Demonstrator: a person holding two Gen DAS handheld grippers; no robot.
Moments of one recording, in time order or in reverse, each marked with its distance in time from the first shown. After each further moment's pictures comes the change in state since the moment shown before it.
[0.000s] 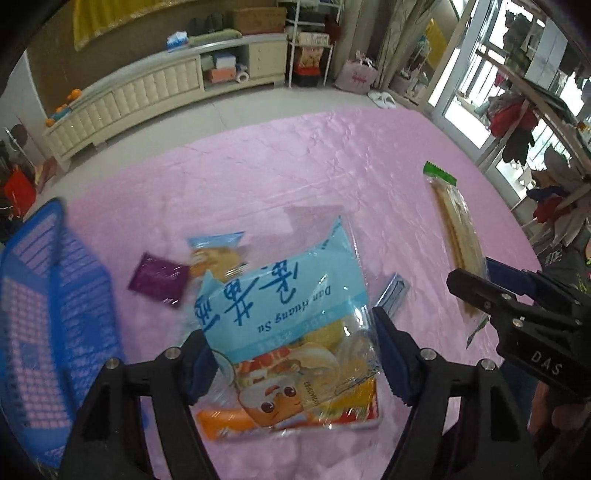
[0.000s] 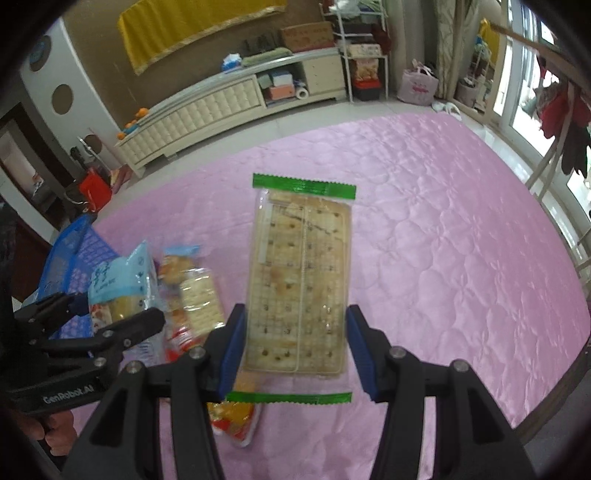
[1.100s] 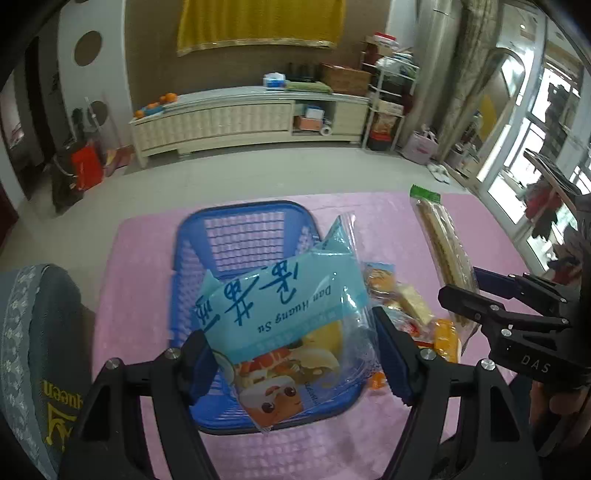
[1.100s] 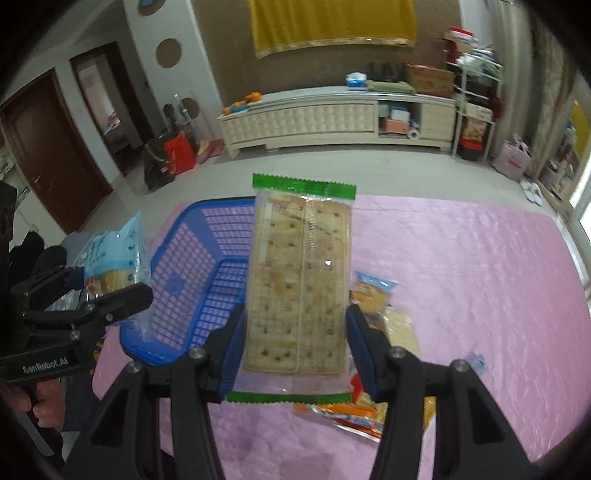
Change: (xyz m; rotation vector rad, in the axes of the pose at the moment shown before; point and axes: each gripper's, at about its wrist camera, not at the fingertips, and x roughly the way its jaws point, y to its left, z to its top) left arm -0.159 0.191 -0.068 -0.199 -0.212 0.136; right arm -0.010 0.203 0.010 -0.325 -0.058 0.188
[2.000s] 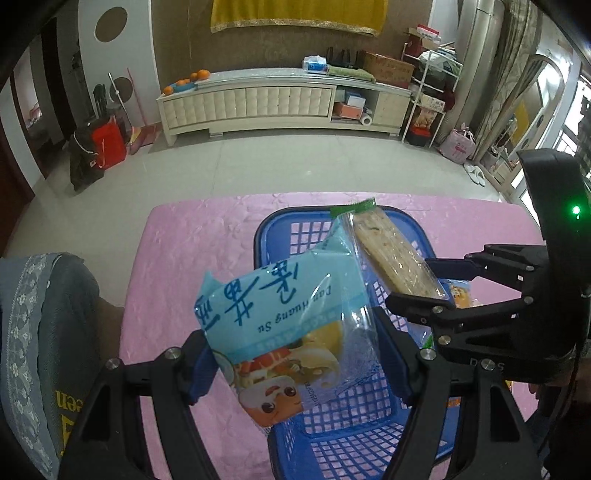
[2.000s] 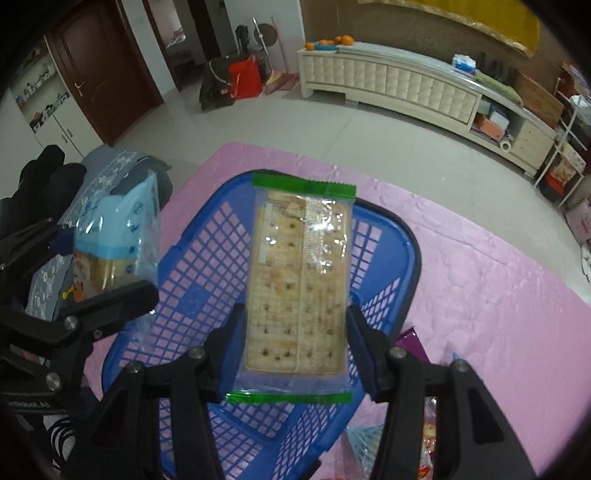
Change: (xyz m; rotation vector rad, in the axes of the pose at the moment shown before) left arm 0.058 0.075 0.029 -0.071 0.067 0.078; right arm 0.143 0.078 0.059 -0.300 0.245 0.150
